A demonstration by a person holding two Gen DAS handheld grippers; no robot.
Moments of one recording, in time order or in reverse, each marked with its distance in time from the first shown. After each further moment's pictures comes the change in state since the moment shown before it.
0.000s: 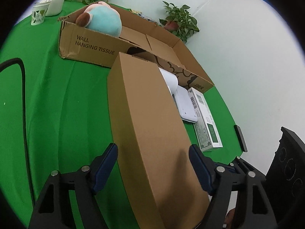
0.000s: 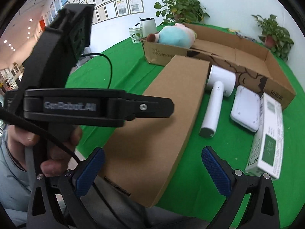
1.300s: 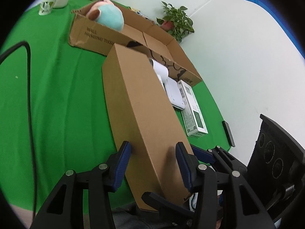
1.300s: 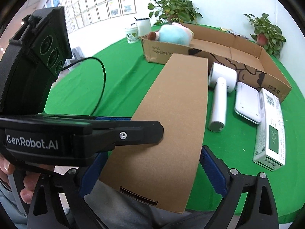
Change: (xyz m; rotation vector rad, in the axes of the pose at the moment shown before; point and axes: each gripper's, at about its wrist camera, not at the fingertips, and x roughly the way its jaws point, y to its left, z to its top) left arm -0.044 0.003 -0.031 -0.034 0.002 -0.070; right arm 0.007 0.026 -0.008 0.042 -0.035 -0.054
